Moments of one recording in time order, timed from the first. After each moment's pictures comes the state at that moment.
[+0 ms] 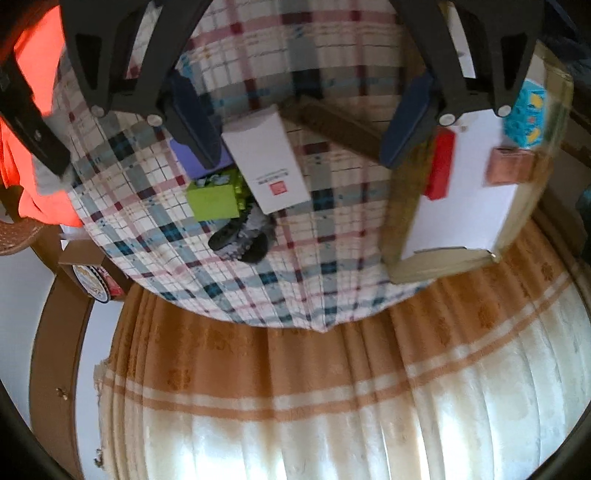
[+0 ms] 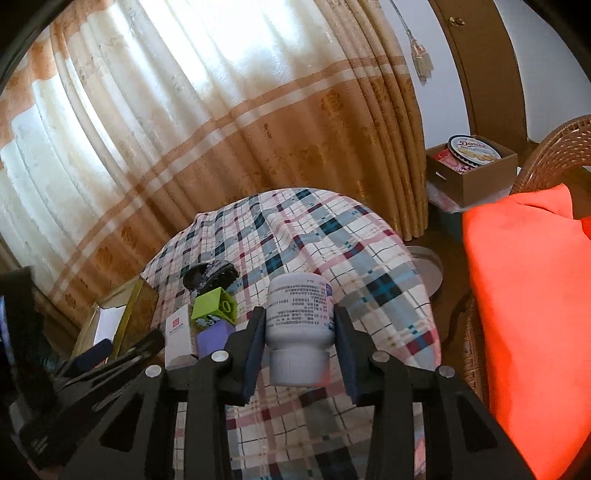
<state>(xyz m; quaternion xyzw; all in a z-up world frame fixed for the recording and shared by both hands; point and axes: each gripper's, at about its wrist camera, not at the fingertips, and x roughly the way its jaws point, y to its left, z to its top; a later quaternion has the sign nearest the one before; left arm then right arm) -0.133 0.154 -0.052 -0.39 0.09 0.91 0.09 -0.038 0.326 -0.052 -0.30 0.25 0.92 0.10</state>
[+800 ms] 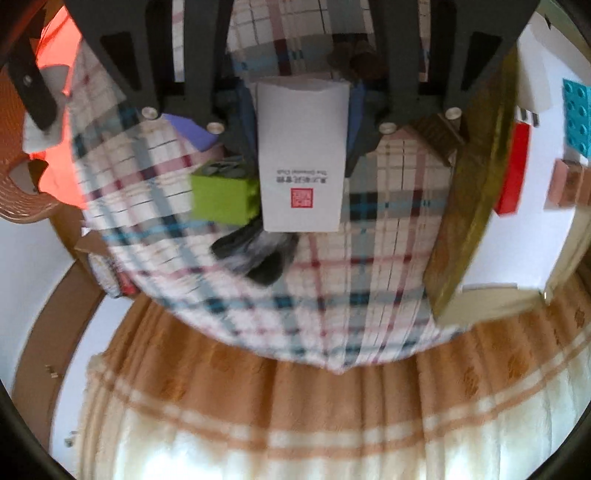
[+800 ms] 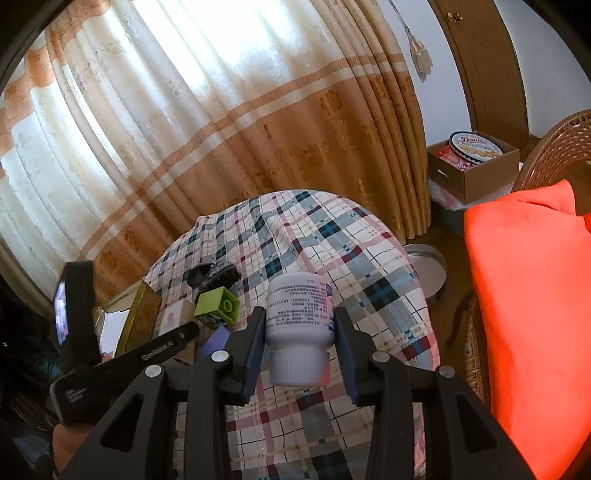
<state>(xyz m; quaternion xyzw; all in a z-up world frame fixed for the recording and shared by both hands) -0.161 0.154 -0.068 -0.44 0.01 0.89 0.14 -0.036 0.333 -0.050 -0.30 0.26 0.91 0.09</state>
